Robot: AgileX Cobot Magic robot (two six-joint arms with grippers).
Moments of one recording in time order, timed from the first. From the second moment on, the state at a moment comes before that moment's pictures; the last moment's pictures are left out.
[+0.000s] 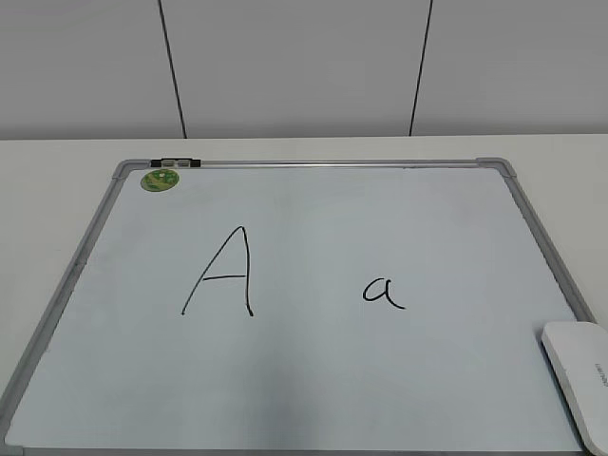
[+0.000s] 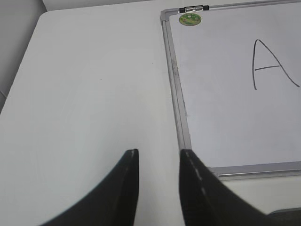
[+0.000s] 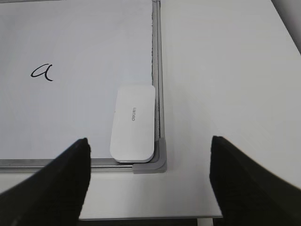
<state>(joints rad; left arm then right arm) -0.03 0.01 -0.51 0.02 1.10 0.01 0.02 -0.02 -0.49 -0.03 1.14 0.02</state>
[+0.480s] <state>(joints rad) -0.03 0.01 -0.51 0.02 1.10 0.01 0.02 -0.02 -0.49 -0.03 1.14 0.02</state>
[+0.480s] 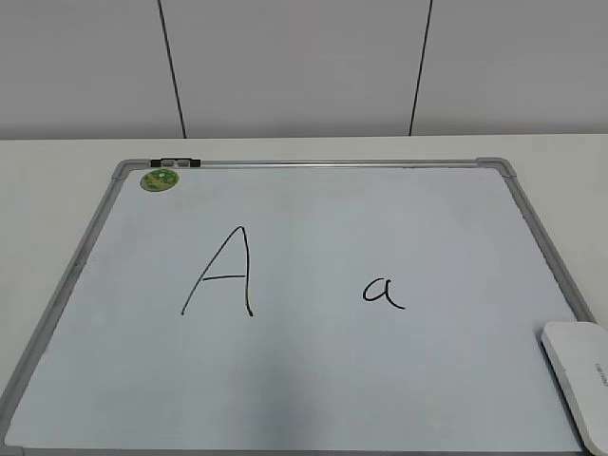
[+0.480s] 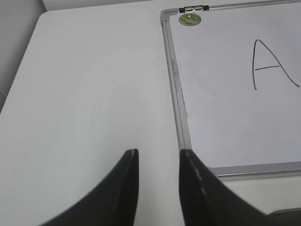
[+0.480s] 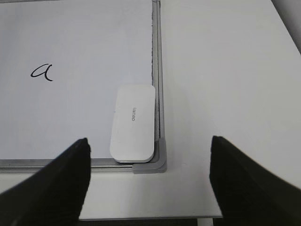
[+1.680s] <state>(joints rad) -0.03 1.12 -1.00 -0.03 1.05 -0.01 0.02 -0.02 -0.49 -0.03 1.14 0.02</state>
